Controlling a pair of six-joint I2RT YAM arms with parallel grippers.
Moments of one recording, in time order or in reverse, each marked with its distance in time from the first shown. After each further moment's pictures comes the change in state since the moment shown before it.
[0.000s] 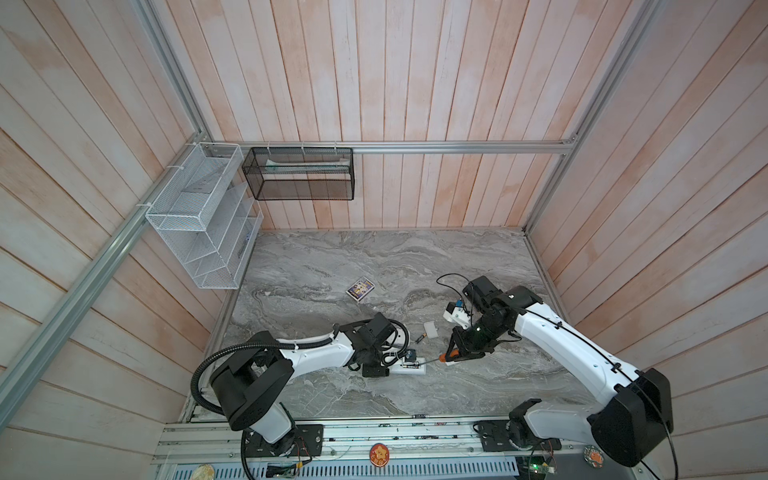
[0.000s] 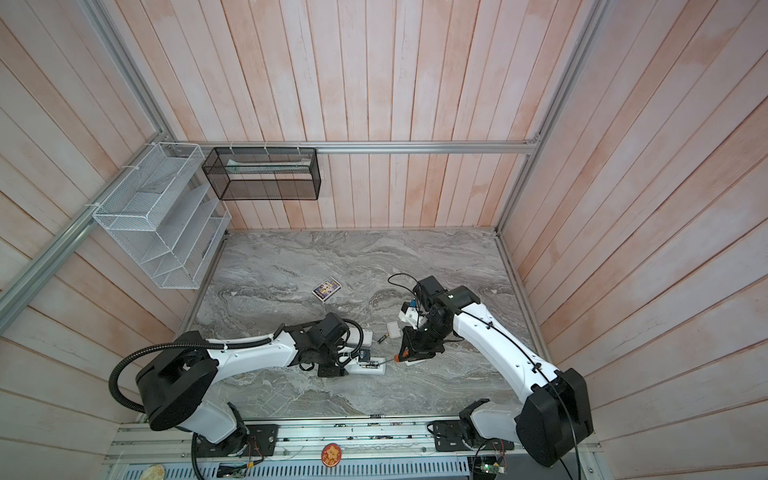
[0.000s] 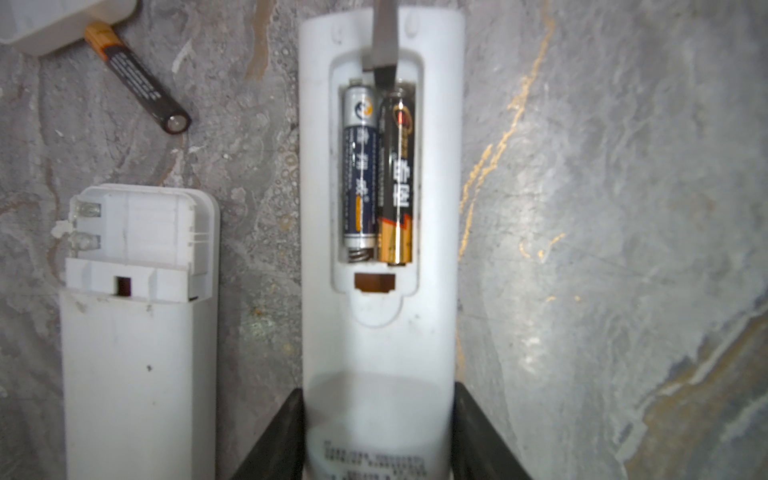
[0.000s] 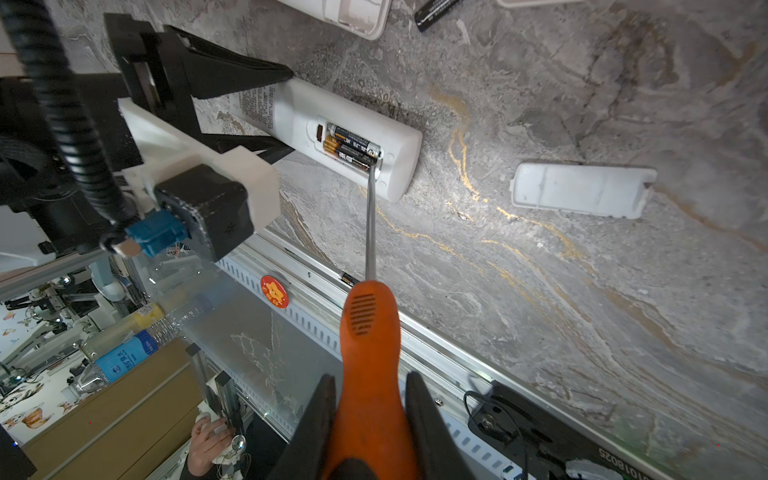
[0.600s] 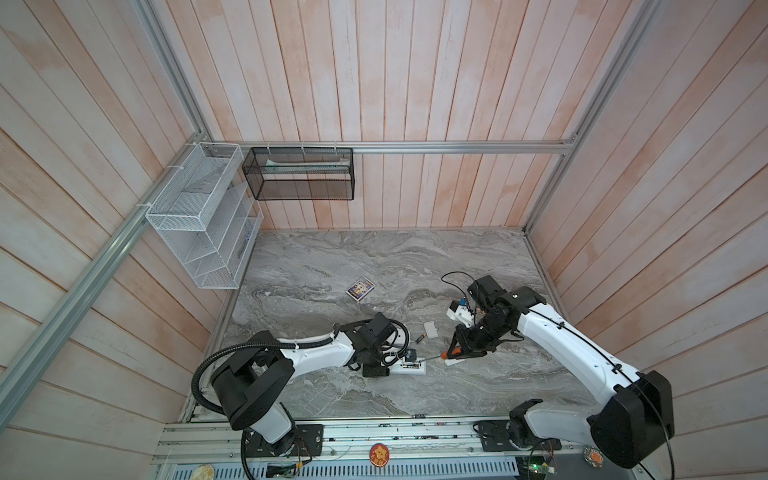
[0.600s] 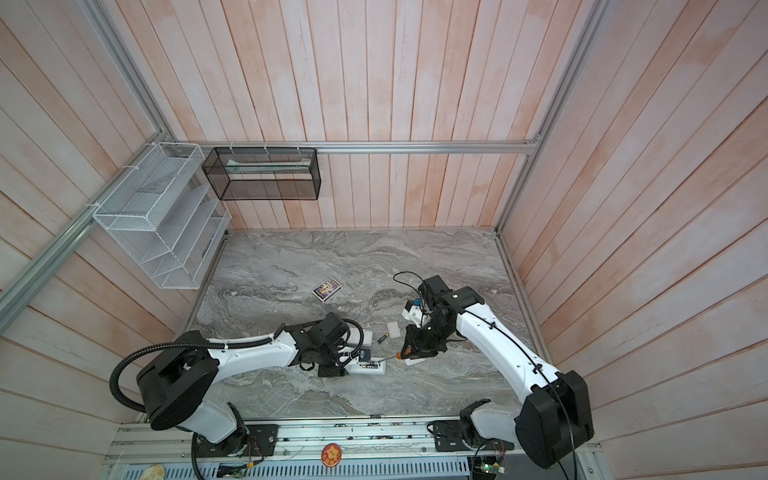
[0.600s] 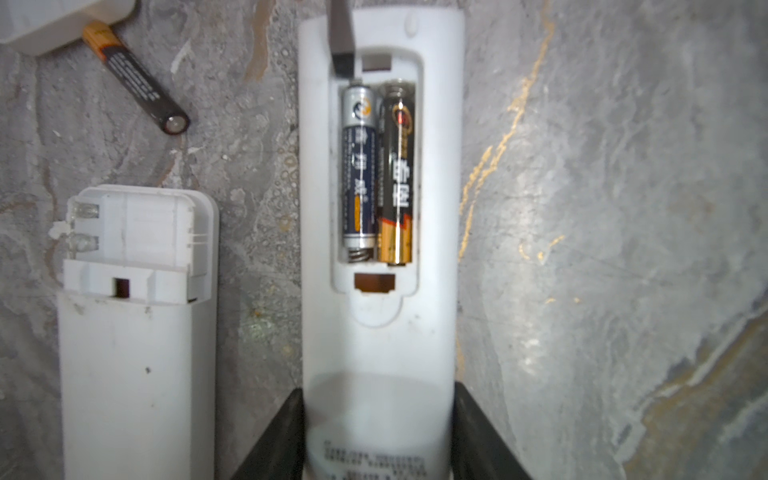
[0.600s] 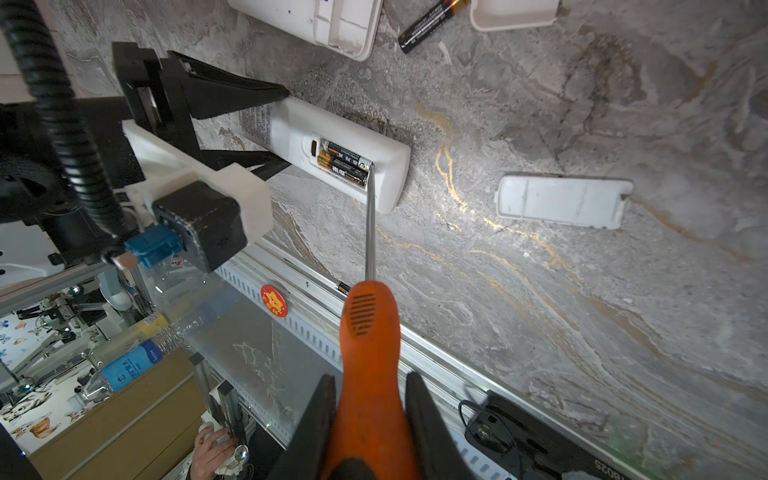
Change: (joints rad) left arm 0.000 0.005 0.003 -0.002 0.000 -0.002; right arm -0.046 -0.012 -0.012 0.014 -0.007 -0.024
